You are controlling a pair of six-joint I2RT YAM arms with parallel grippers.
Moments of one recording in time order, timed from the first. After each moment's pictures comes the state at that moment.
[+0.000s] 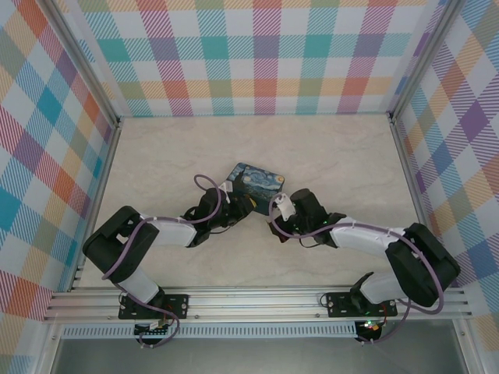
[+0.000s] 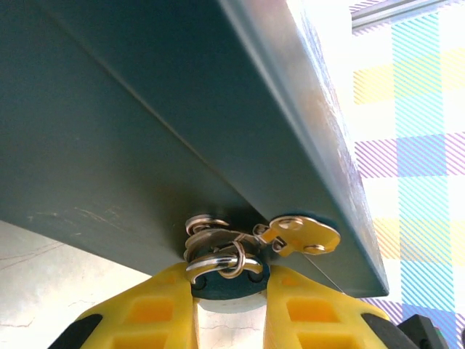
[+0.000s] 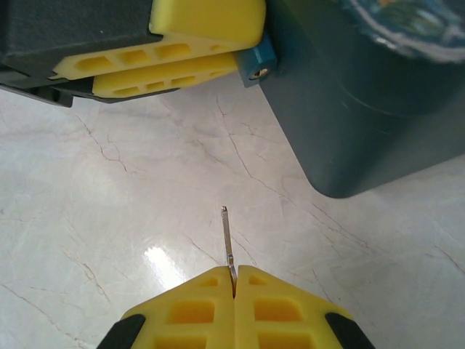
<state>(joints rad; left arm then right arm) -0.67 1.61 0.56 0.57 0.21 -1.13 0.70 1.38 0.57 0.02 -0.32 0.14</state>
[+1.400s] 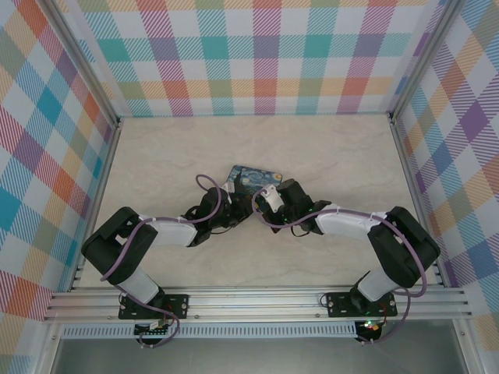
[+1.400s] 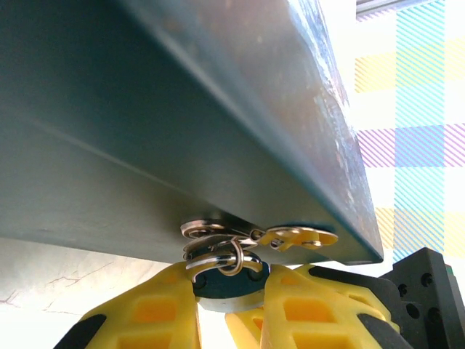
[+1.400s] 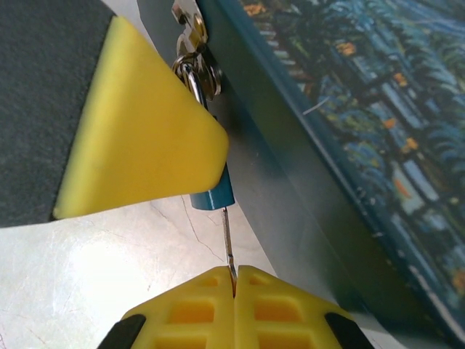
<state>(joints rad) -0.69 1.60 0.58 0.52 0.23 -1.16 0.73 1.54 0.75 -0.05 -0.19 -0.01</state>
